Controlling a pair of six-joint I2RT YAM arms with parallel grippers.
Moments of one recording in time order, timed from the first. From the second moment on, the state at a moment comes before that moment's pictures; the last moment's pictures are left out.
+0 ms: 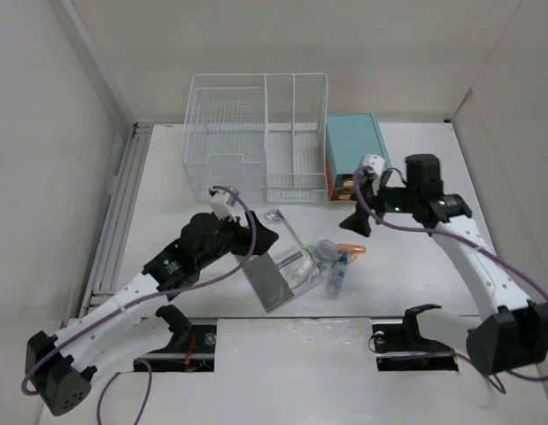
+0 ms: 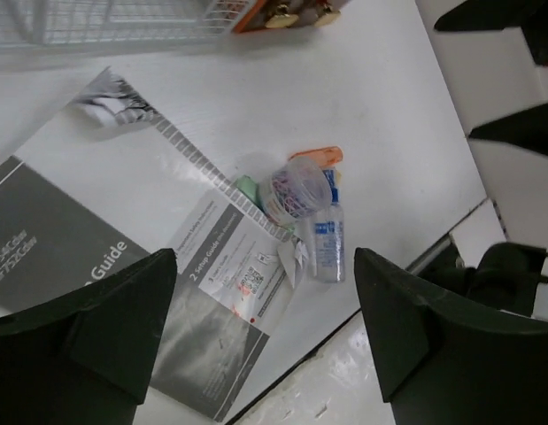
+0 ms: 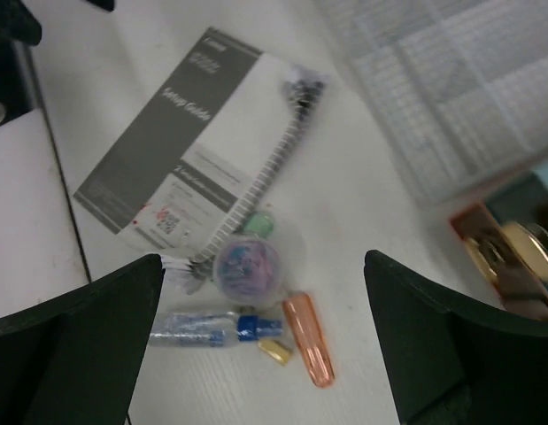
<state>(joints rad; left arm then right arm) -0.75 0.80 0.61 -0.17 0.04 -0.65 0.15 1.12 1.00 -0.57 -0.88 -0.47</state>
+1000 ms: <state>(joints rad) -0.86 0.83 0.32 -0.12 -0.28 -1.05 0.60 1.84 1.14 -0.22 -0.58 -0.14</state>
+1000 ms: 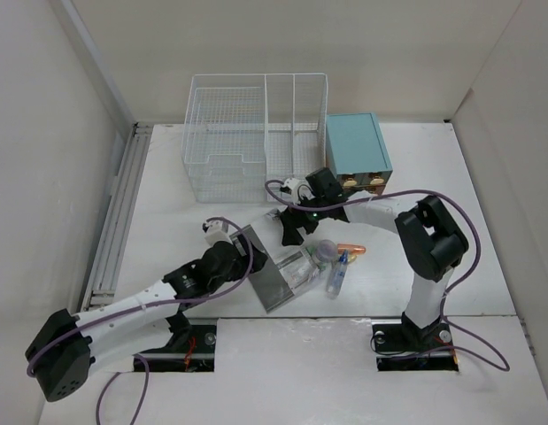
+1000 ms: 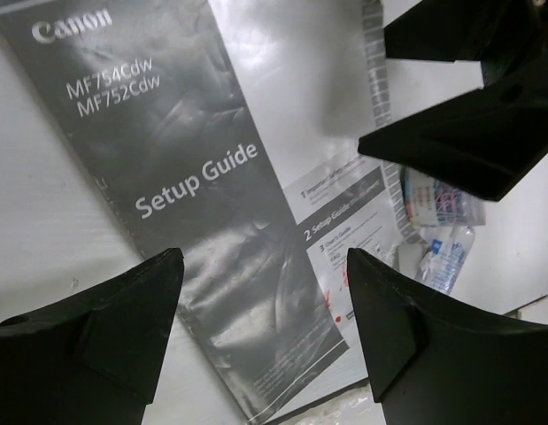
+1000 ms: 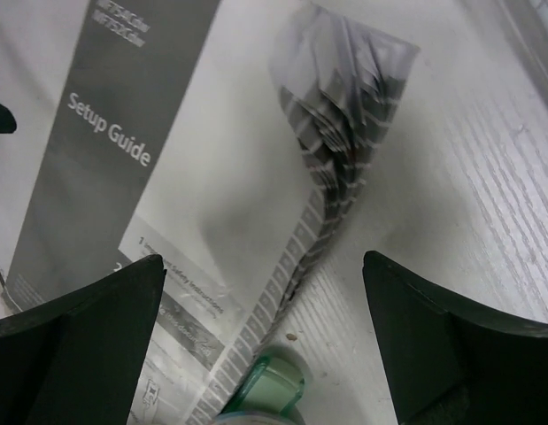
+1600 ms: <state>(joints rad) -0.99 1.05 0.36 -0.09 -0.32 -1.09 0.58 1.94 1.19 -0.22 -0.72 -0.14</state>
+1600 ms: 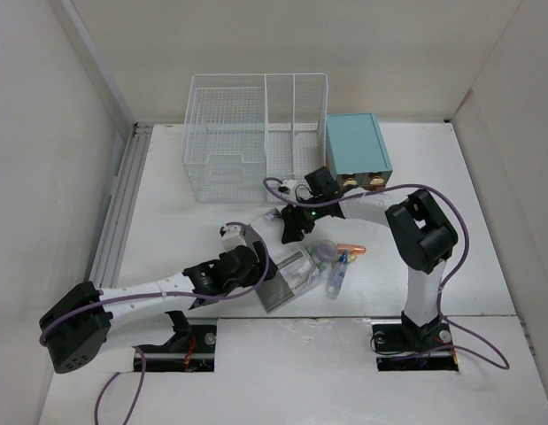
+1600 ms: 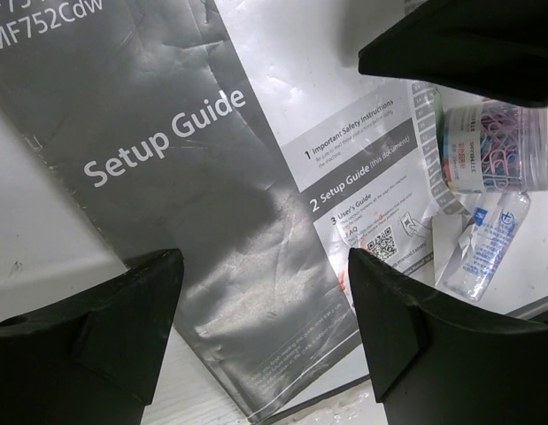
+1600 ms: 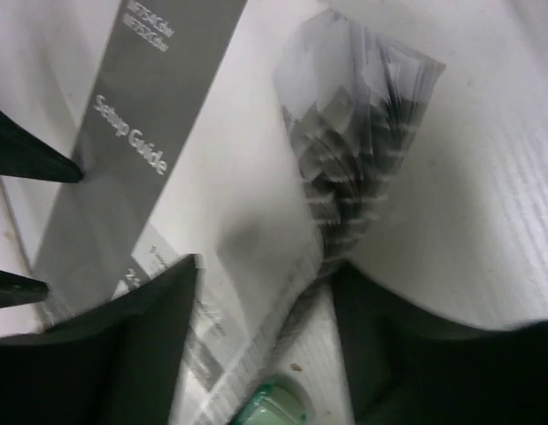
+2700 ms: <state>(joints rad) -1.00 0.78 0.34 -0.33 -0.36 -1.13 0.49 1.82 1.28 -0.53 -1.00 -0.32</state>
